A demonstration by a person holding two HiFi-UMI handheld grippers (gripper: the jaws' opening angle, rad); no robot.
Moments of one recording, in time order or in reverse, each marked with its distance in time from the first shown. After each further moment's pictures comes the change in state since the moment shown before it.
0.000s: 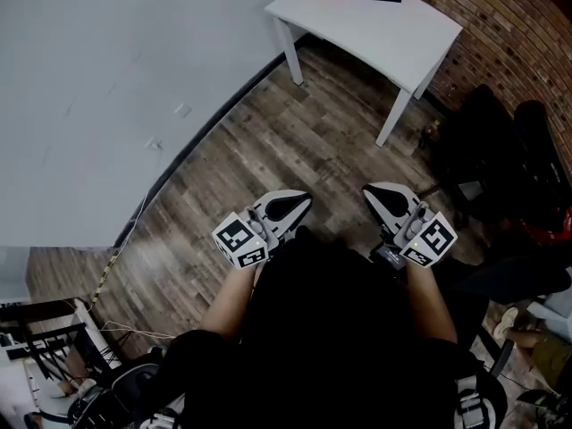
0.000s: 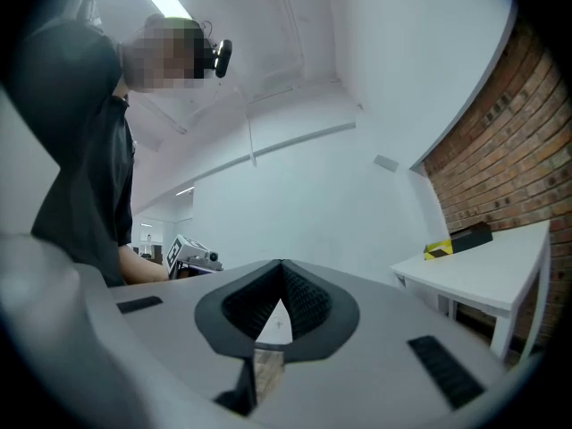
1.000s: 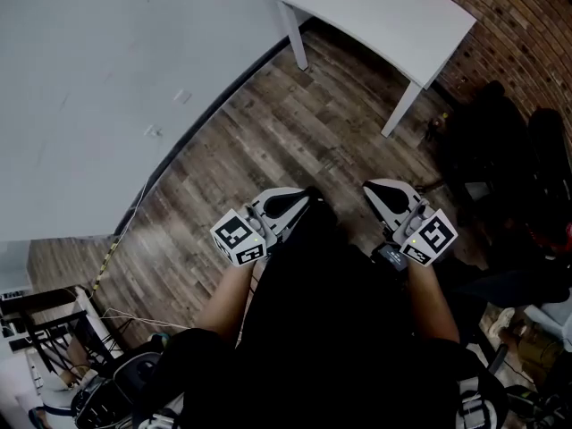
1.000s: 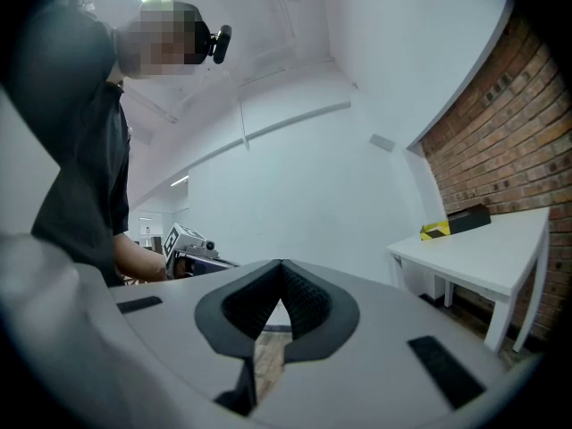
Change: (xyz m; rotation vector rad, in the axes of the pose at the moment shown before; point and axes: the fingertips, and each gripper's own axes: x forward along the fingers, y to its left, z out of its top) left arm 0.004 0.030 -0.027 -0.059 0.051 0.033; right arm 0.014 -0.030 -0.036 0.046 0.110 -0.013
